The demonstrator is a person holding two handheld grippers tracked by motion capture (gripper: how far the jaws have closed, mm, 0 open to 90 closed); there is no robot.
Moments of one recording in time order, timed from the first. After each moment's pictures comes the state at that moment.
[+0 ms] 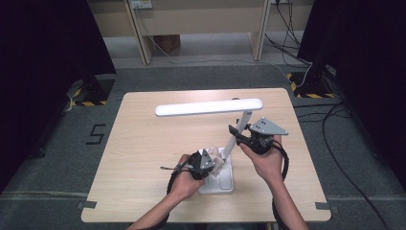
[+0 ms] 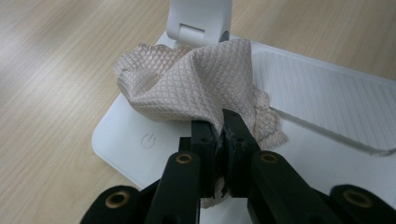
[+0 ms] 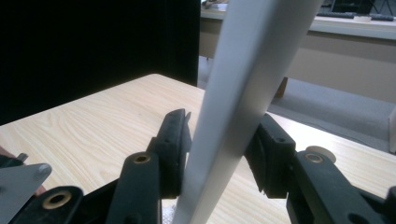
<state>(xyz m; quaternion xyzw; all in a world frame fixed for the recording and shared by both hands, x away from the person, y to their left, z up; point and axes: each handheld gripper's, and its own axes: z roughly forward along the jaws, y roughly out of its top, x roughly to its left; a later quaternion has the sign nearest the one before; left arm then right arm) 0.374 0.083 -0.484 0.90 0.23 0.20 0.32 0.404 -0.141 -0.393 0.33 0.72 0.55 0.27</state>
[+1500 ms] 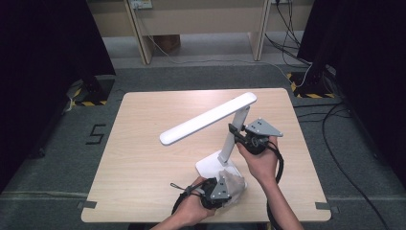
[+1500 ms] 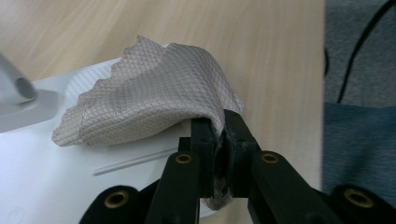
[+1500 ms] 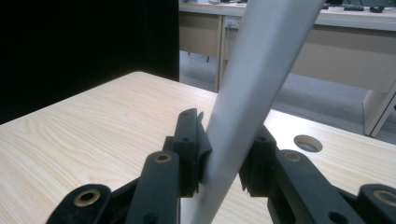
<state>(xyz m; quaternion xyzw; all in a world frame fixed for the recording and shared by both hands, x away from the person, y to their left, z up) 0.302 0.048 -0.479 0.92 0.10 0.09 0.36 0.399 -0.127 -0.392 0.37 0.71 0.53 0.28</state>
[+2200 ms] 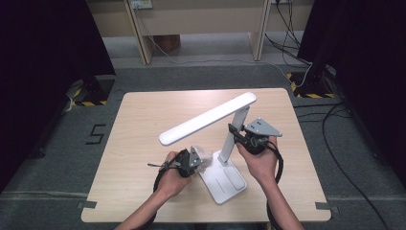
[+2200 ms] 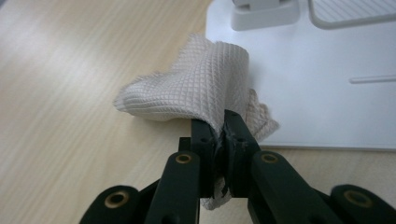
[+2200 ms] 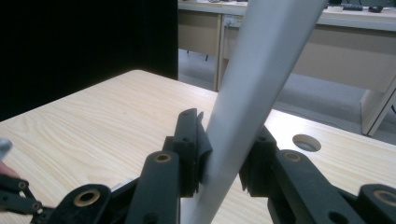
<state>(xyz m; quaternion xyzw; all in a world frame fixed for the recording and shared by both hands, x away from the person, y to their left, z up) 0.377 0.118 -0.474 0.91 0.23 0.21 0.27 0.399 -0.126 -0.392 0.37 0.71 0.53 0.29</state>
